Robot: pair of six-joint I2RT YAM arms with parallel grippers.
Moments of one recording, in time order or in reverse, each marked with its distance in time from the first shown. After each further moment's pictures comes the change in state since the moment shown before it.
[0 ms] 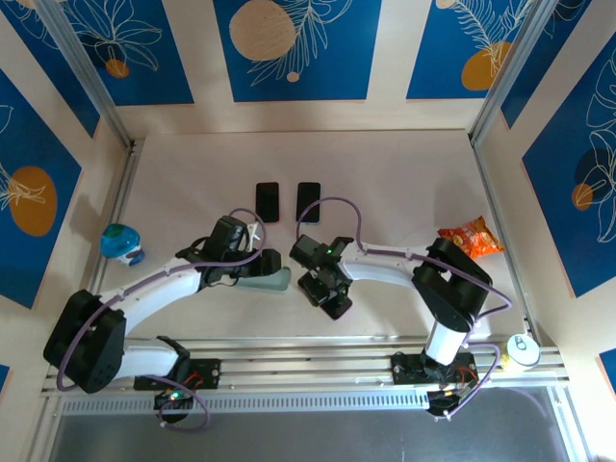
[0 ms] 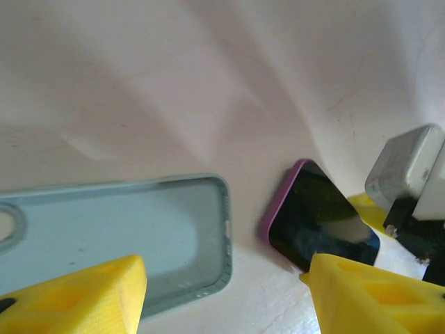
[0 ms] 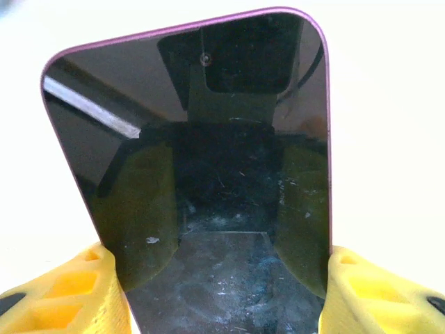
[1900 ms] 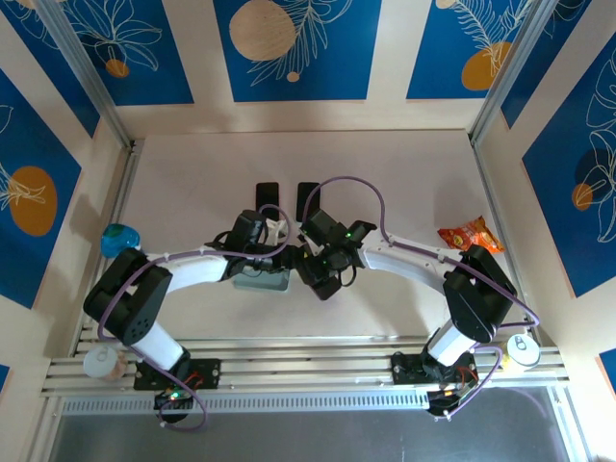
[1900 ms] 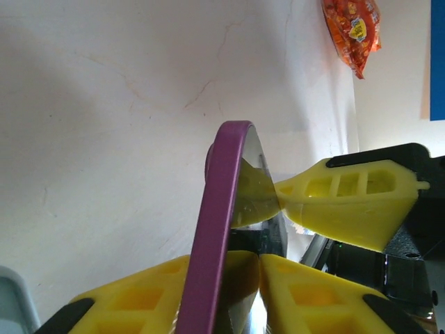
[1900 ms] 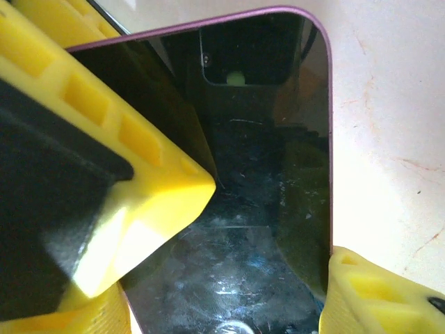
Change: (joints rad) left arm -0.032 0.296 0.049 0.402 0.359 -0.133; right arm -0.095 -0.124 0.049 0.059 -0.126 -0.039
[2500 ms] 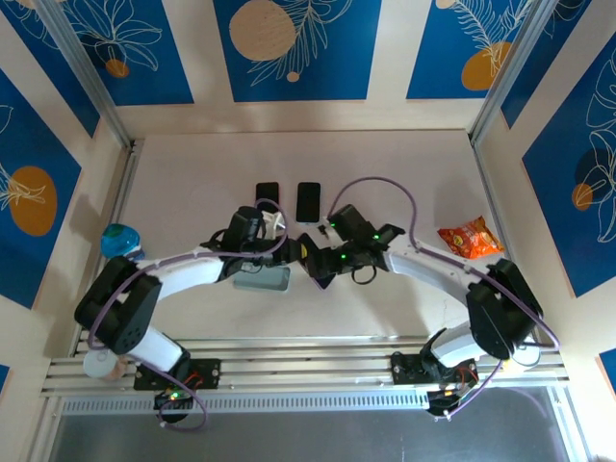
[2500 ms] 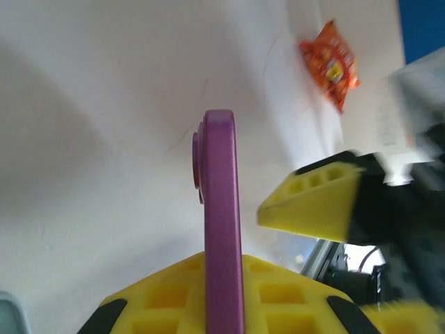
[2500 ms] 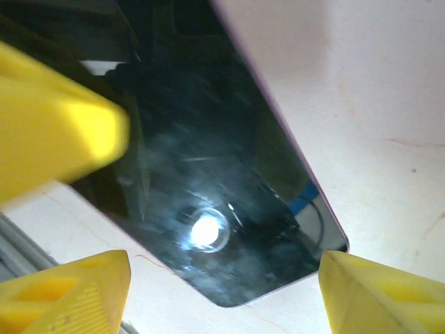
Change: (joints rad) left arm -0.006 -0.108 0.006 0.020 -0.106 -0.030; right arm -0.167 -0.182 -0.208 0.186 -0.211 0.130
